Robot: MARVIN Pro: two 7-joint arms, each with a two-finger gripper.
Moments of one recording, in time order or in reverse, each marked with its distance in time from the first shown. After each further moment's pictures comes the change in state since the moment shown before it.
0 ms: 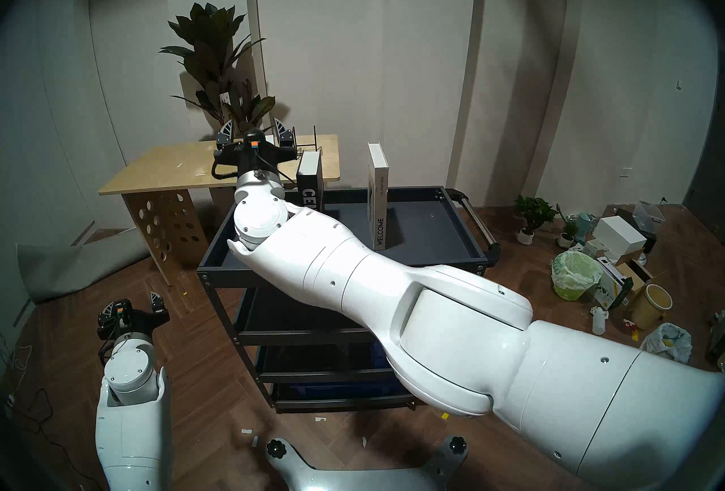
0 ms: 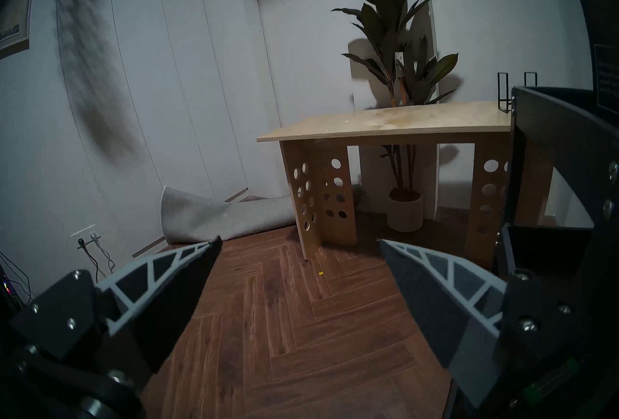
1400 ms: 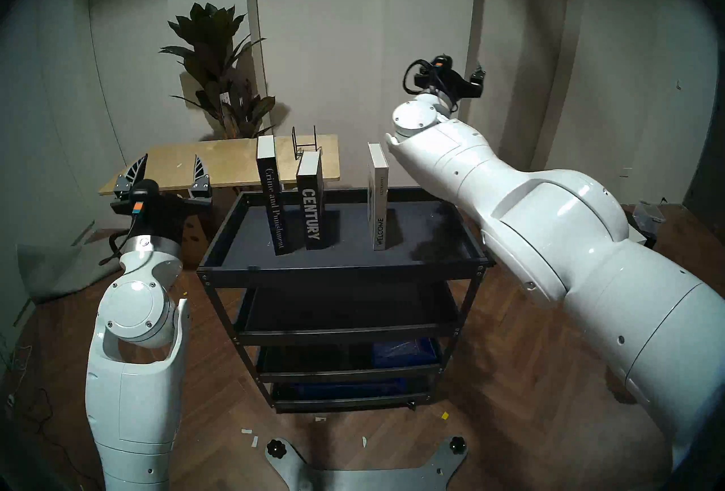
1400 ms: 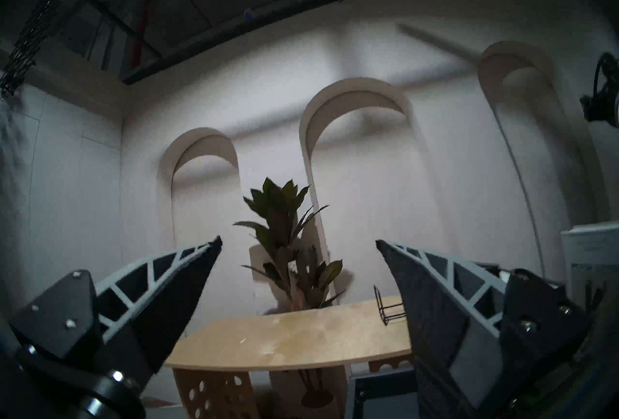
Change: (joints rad) left arm -0.082 0.057 0.250 -0.515 0.098 -0.078 -0.104; right arm 0.281 0.390 0.350 0.311 -0.169 0.229 -0.262
